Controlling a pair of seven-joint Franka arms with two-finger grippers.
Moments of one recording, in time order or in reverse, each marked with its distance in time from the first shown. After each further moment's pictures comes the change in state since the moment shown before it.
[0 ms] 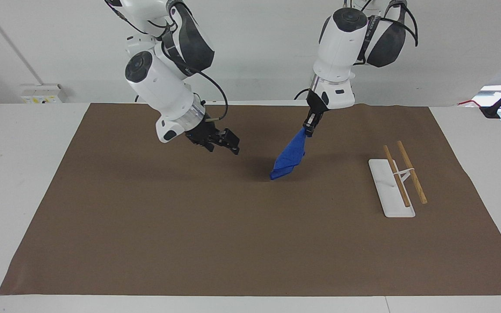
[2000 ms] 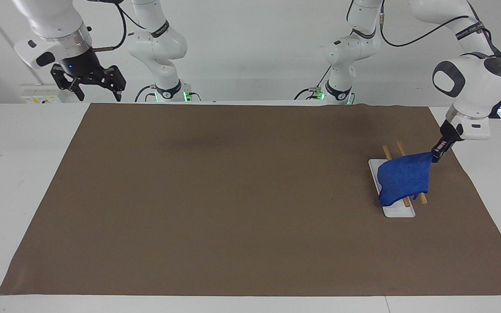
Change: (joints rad) left arm 0.748 -0.057 0.012 -0.443 0.072 0.497 1.082; right arm -0.247 -0.168 -0.029 0.210 -0.370 -0.555 -0.498
